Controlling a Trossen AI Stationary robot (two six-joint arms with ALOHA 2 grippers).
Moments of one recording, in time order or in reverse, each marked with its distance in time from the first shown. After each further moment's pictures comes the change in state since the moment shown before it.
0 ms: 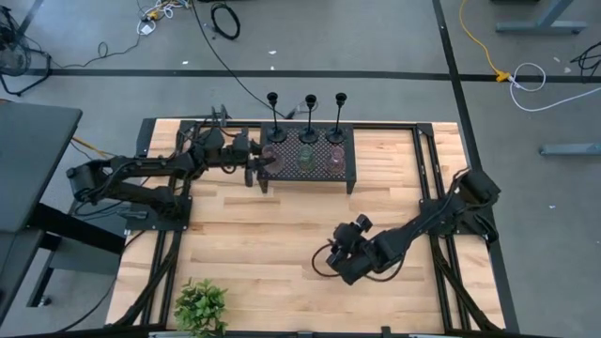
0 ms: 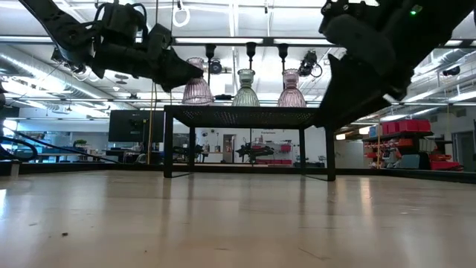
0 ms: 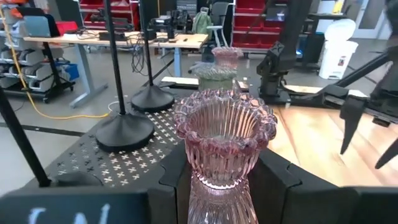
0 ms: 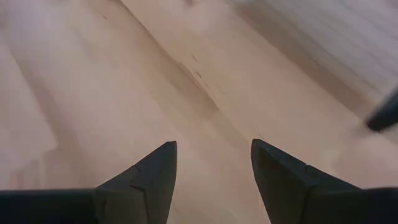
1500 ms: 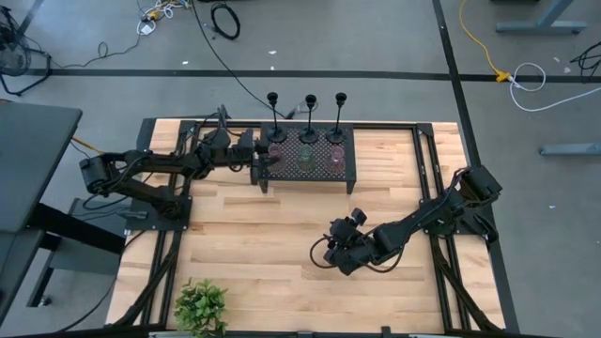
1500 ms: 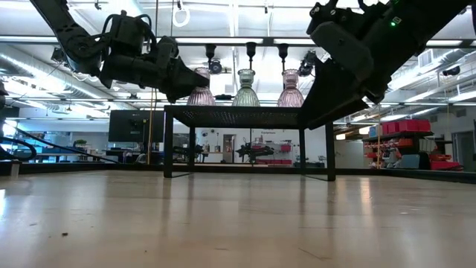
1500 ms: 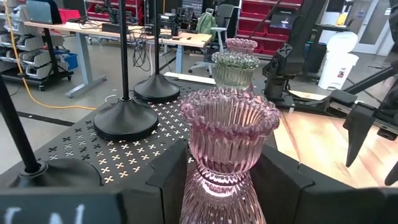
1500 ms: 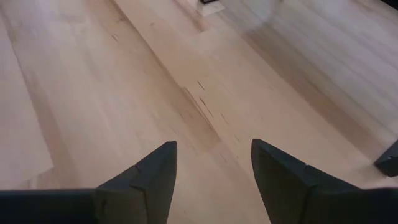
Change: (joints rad) left arm 0.009 0.136 -0.002 0.138 0.005 -0.080; right arm -0.057 -0.031 -0.069 0.194 0.002 -0.199
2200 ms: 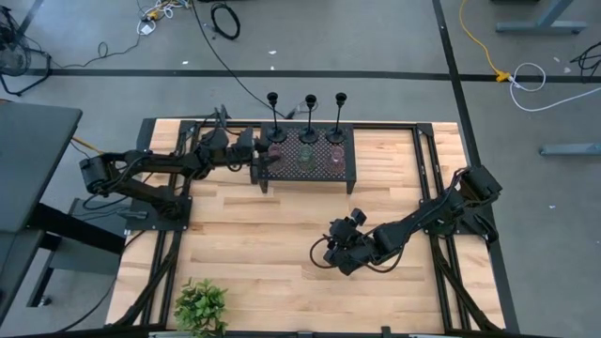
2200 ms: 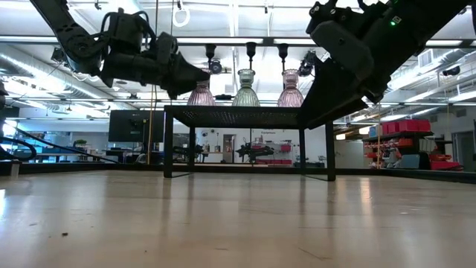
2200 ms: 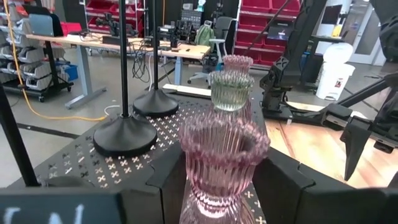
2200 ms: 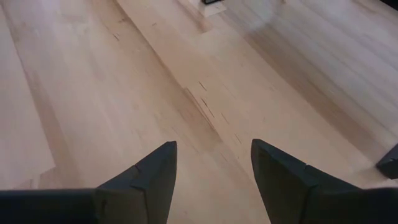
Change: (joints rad) left arm 0.000 -0.001 0.000 0.050 0.000 -0.015; right arm 0.000 0.000 0.000 0.006 -0.002 -0.011
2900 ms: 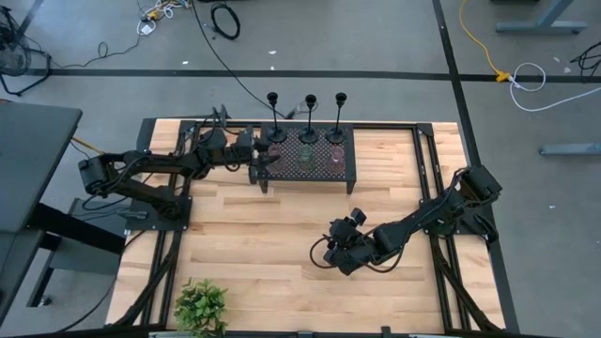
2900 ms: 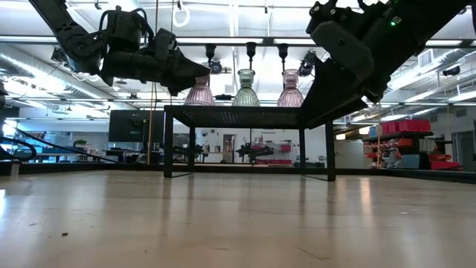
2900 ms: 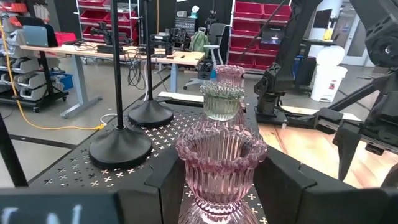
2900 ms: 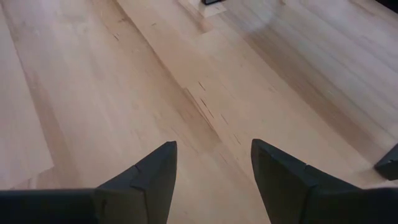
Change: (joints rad) left arm 0.002 -0.013 0.000 0.021 0.026 0.011; right arm 0.000 0.000 0.000 0.000 0.003 -0.008
